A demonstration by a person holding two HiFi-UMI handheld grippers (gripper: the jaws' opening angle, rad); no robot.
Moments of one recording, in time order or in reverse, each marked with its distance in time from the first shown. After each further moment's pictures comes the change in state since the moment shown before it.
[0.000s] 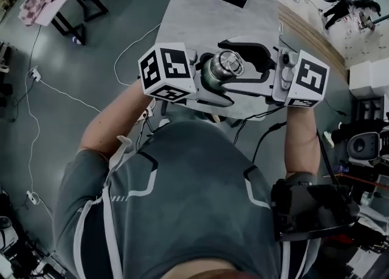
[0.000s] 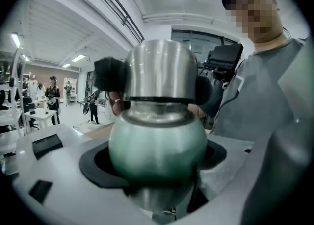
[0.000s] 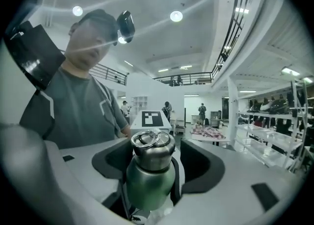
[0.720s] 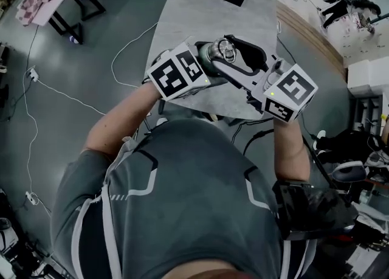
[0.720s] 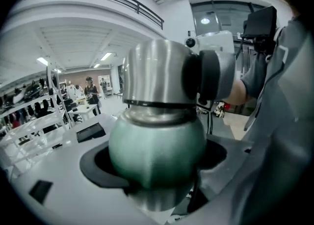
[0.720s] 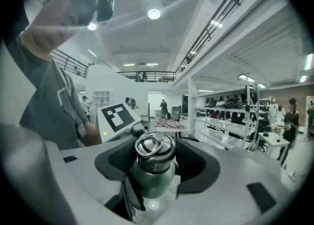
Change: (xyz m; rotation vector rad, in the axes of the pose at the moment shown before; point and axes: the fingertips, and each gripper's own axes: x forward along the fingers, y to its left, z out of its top) left arm 0.002 0.071 -0.039 -0.029 0.220 0.435; right arm -0.015 -0.045 -0.036 0.120 0.061 -0.482
